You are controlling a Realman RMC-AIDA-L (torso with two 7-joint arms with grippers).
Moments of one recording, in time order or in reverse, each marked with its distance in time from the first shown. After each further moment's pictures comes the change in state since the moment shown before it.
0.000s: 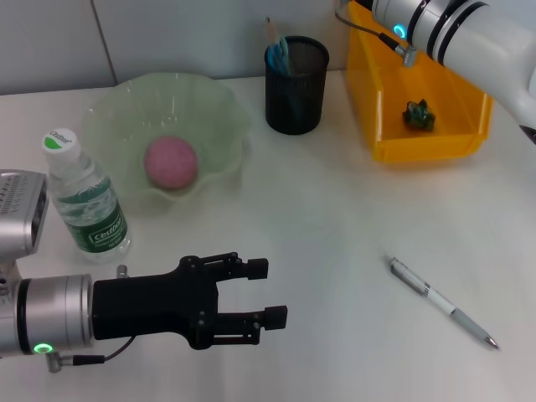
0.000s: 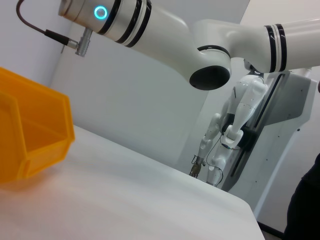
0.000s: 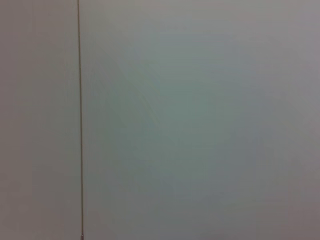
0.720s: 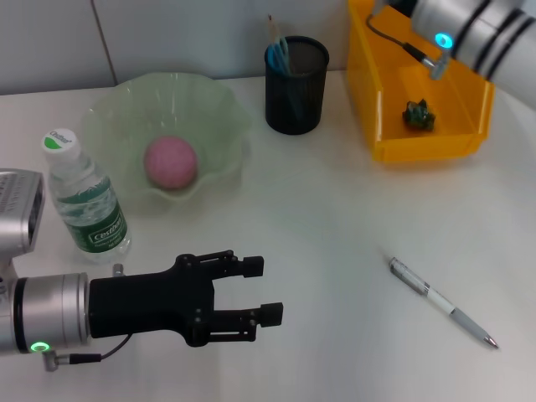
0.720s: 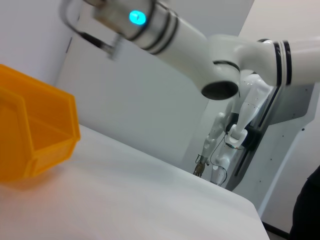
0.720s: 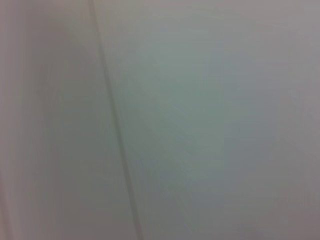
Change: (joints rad) left arm 0.003 0.001 -0.003 0.011 0.000 -0.002 -0.005; right arm -0.194 -0.011 -0.166 -0.199 0.017 -0.213 0.324
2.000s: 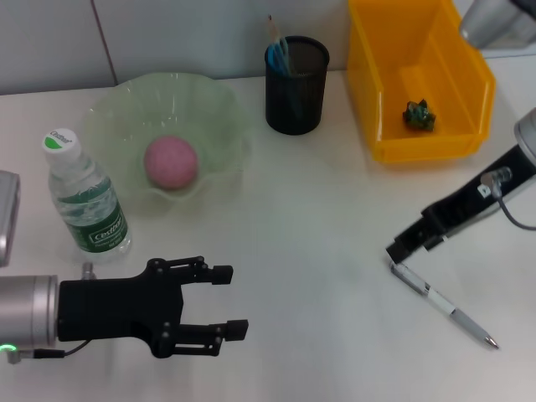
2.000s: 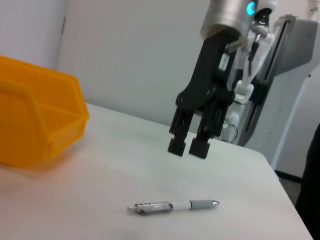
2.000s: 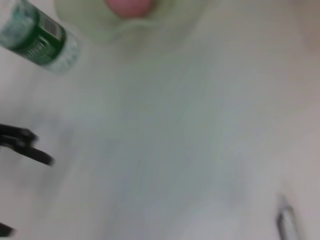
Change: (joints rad) left arm 0.016 0.003 0.076 0.132 0.004 0.036 0.079; right arm -0.118 -0.019 -0.127 -0.913 -1.429 -0.893 1.679
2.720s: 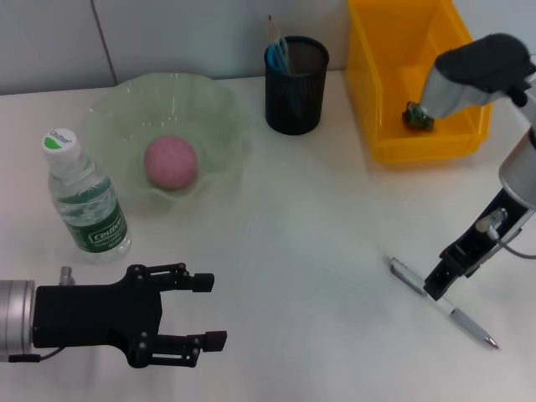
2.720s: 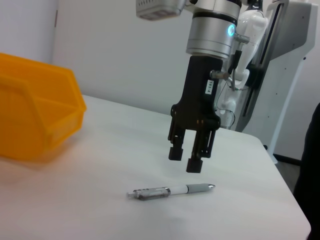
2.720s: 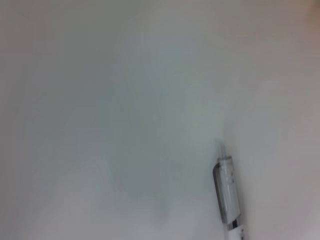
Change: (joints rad) left arm 0.024 0.002 0.038 0.079 -0.006 0.055 0.008; right arm 0.018 0.023 -0.195 0.066 -0.231 0.051 -0.001
